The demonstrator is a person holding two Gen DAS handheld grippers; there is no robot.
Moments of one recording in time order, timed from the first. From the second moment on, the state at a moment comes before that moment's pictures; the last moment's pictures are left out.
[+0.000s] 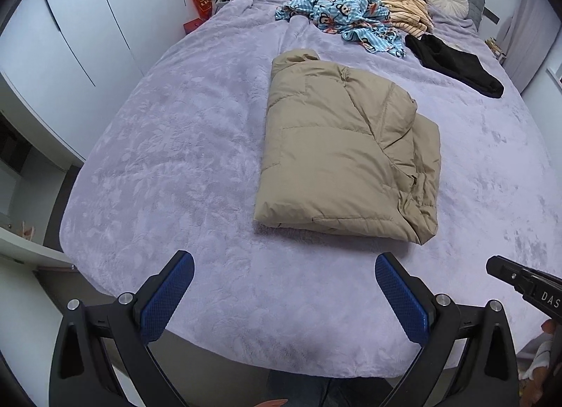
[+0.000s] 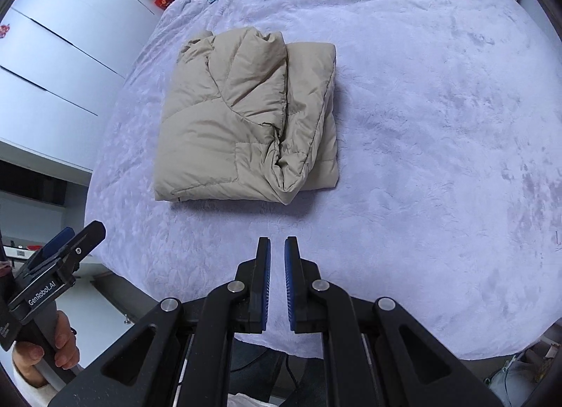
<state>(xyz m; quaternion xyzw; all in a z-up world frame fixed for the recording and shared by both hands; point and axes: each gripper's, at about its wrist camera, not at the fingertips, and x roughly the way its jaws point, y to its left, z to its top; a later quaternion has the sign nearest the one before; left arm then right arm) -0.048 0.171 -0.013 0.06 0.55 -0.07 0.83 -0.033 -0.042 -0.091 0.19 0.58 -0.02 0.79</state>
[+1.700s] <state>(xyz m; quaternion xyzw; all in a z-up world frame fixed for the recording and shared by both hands) 0.005 0.214 0.079 0.06 0.46 -0.10 0.88 0.022 0.024 0.021 0.11 0.44 -0.12 0.88</state>
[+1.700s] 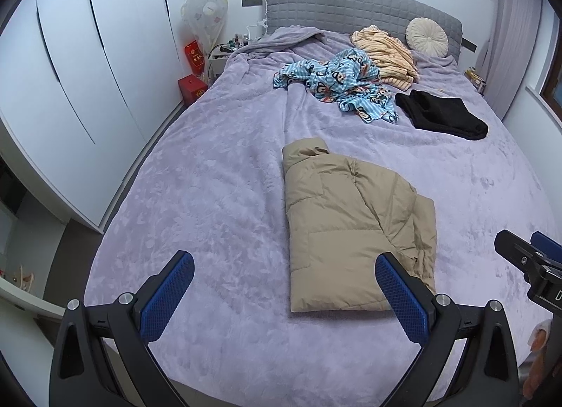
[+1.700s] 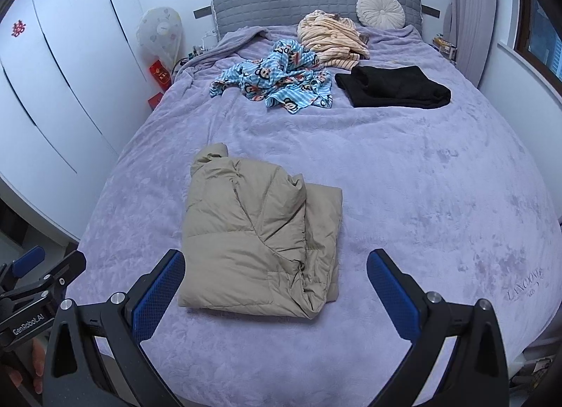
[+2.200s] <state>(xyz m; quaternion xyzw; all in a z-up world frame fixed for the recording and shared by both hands) 0.006 0.213 0.079 0.06 0.46 -0.10 0.88 0.022 0.023 0.021 0.11 0.44 -0.12 0.88</state>
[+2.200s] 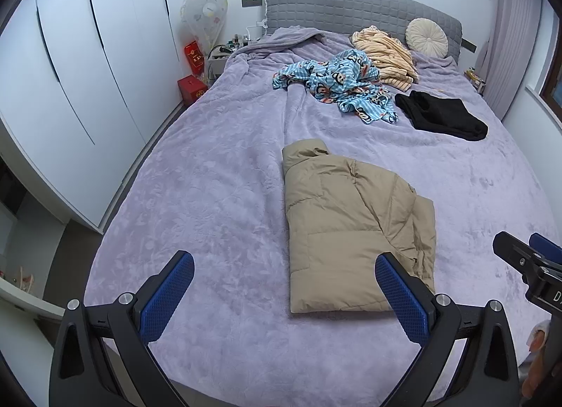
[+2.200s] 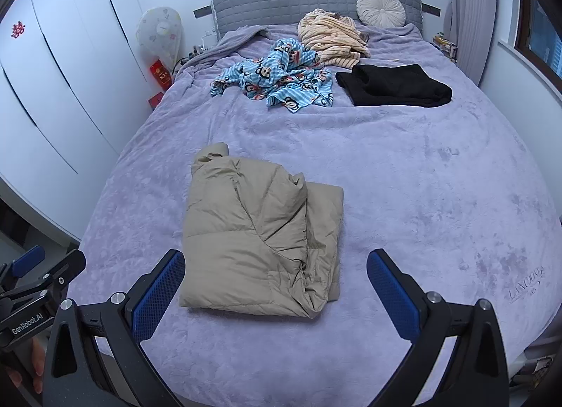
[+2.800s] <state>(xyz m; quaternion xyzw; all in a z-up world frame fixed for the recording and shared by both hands) 0.006 0.213 0.079 0.07 0.46 -0.10 0.88 0.023 0.021 0.022 0.11 0.44 -0.11 0.88</state>
